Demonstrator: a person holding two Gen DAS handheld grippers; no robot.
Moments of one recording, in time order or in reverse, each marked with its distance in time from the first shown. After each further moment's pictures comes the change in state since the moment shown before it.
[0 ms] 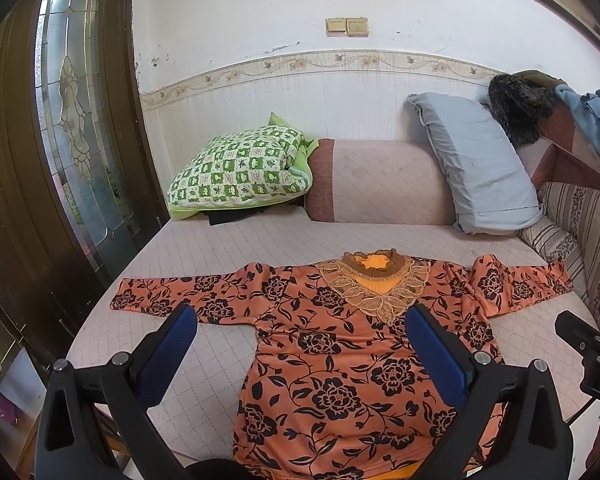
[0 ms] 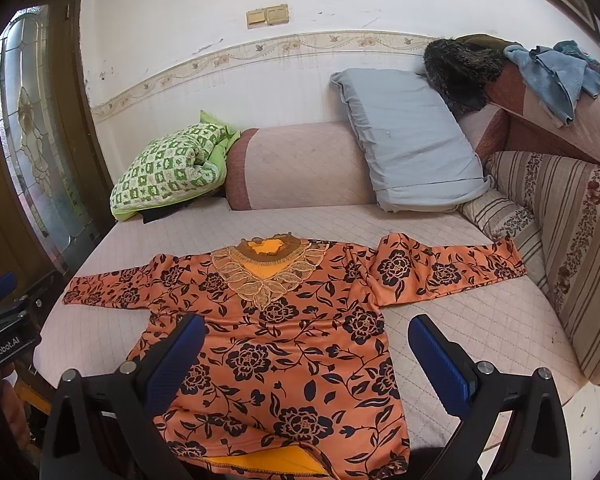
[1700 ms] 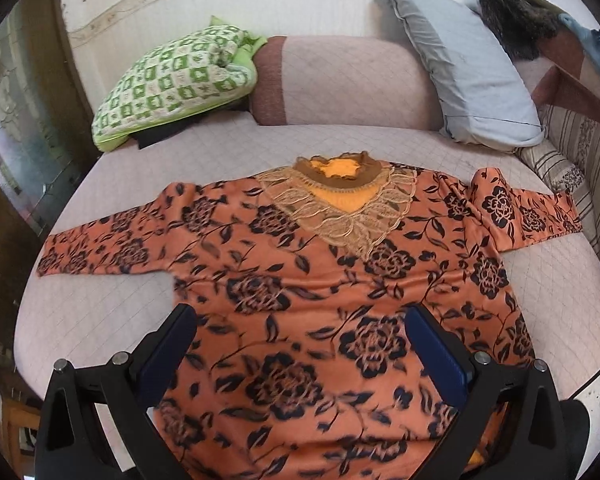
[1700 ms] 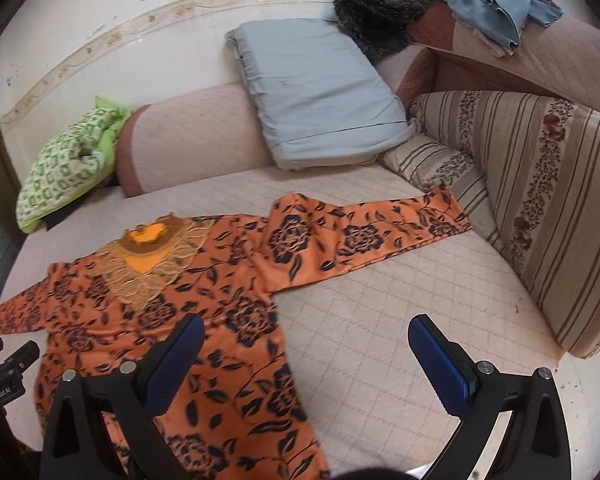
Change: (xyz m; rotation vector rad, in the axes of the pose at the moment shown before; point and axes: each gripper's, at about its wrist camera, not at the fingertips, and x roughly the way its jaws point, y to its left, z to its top) left arm 0.162 -0.067 -0.033 0.077 0.326 -0.119; right arm 0.102 -0.116 -0.006 0.140 0.133 -0.256
